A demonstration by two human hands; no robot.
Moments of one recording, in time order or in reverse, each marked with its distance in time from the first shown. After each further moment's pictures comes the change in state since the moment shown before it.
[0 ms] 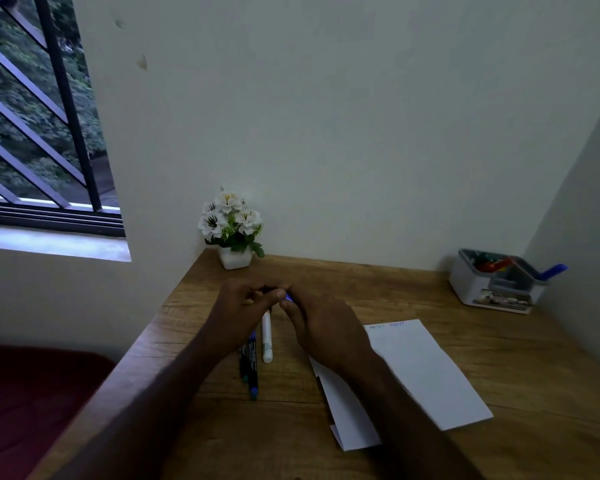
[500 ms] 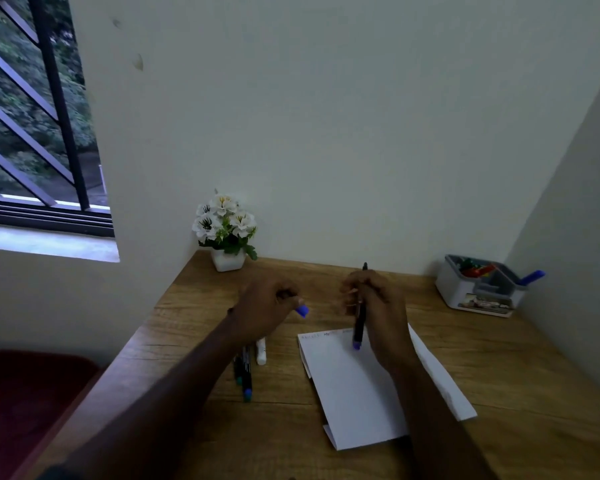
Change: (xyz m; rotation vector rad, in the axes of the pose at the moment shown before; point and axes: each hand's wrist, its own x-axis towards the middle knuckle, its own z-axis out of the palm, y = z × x) left_hand 0.026 -0.015 0.030 0.296 -0.195 -0.083; right_hand -0.015 0.042 -0.049 1.011 0.319 0.332
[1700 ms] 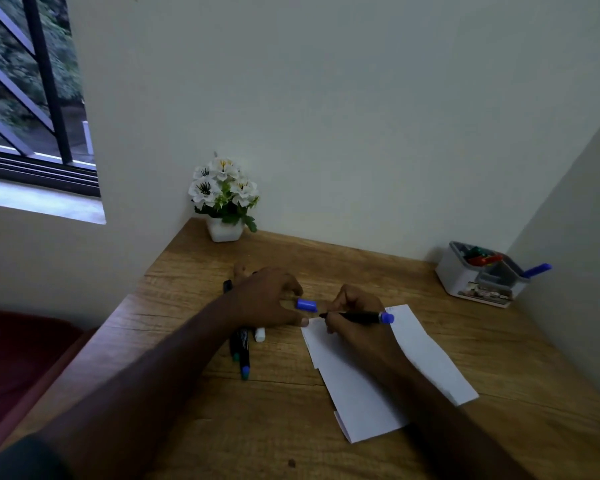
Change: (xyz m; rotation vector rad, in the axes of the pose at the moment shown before) left_hand -0.002 -0.018 0.004 0.410 -0.353 -0.077; right_hand -0.025 0.029 0.000 -0.644 -0.240 -0.011
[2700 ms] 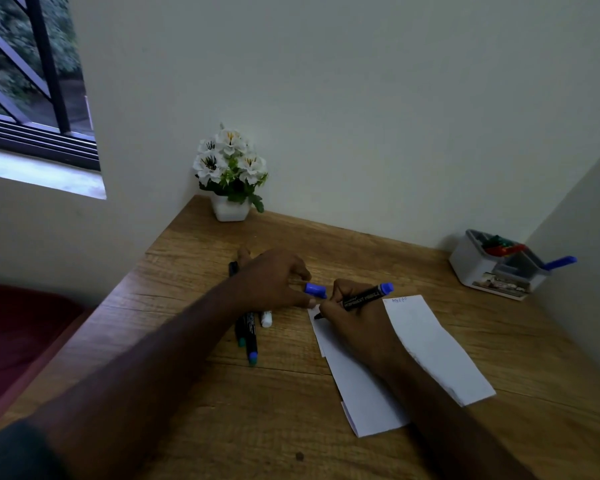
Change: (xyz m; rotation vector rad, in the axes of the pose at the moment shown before) left_hand 0.003 -0.003 0.001 -0.023 0.021 0.008; right_hand 0.001 -0.012 0.023 0.120 -0.008 0.094
